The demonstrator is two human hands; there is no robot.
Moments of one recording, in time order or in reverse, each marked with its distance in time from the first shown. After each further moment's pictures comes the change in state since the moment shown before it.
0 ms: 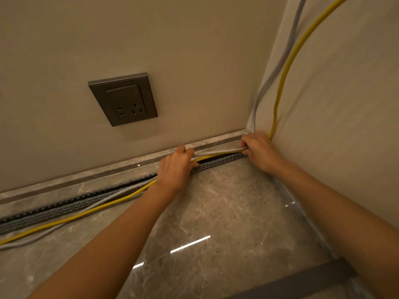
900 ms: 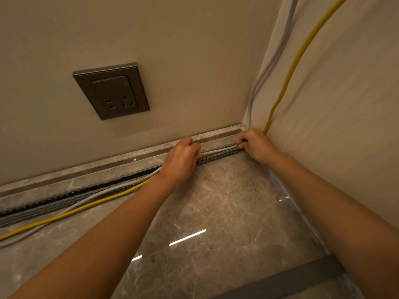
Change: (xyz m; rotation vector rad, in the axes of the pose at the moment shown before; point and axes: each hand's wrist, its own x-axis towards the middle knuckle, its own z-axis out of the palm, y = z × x) left_hand 0.010 0.014 0.005 -0.231 0.010 0.112; right_hand 0.011 0.004 0.003 0.201 -0.072 0.177
